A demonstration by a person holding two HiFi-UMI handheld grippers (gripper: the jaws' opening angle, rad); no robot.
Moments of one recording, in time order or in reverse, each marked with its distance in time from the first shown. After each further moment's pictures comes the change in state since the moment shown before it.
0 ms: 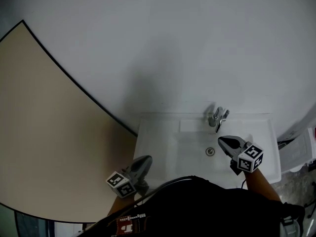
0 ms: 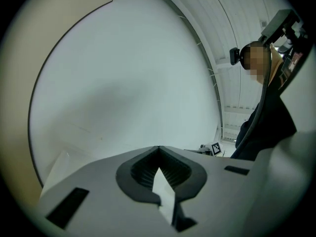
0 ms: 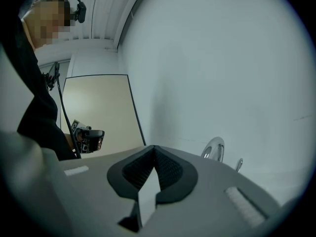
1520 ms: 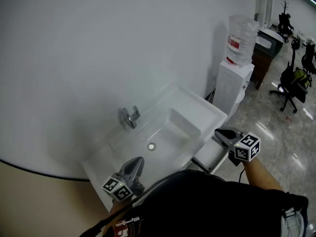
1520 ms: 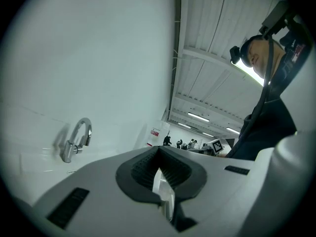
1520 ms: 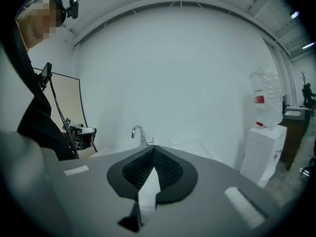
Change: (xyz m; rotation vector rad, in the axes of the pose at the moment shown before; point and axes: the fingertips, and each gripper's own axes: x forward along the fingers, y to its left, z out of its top) left arm 0.121 -0.184 -0.102 0.023 0.306 -0.620; right arm -0.347 0.063 -0.101 0.166 -0.118 -0.781
